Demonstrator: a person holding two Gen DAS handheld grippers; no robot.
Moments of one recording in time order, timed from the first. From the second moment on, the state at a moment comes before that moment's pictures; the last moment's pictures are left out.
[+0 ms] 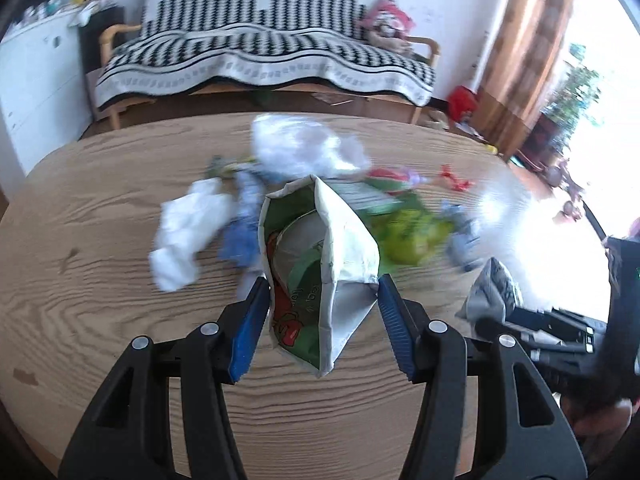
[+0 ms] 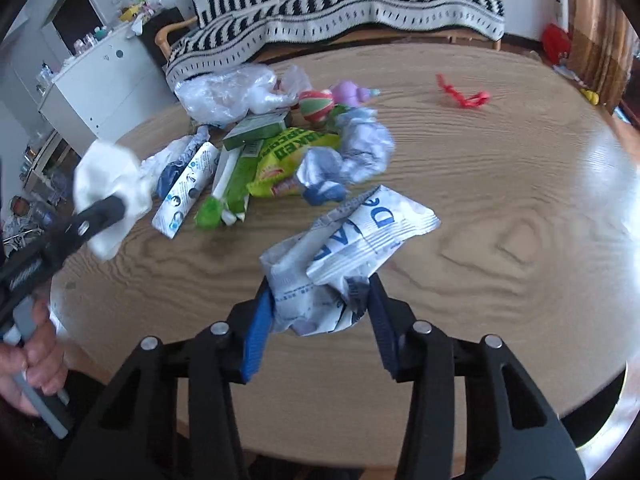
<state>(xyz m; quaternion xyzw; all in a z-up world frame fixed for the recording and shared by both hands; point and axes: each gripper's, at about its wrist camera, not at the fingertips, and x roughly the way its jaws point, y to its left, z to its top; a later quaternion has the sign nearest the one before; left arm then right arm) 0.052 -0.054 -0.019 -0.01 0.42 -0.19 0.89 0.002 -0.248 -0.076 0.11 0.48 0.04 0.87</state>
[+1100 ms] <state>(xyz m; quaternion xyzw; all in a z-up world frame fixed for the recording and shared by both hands) -0.163 -0.539 -0.137 0.16 0.44 -0.56 0.68 -0.346 -0.625 -0.091 0.32 0.37 -0.36 0.79</state>
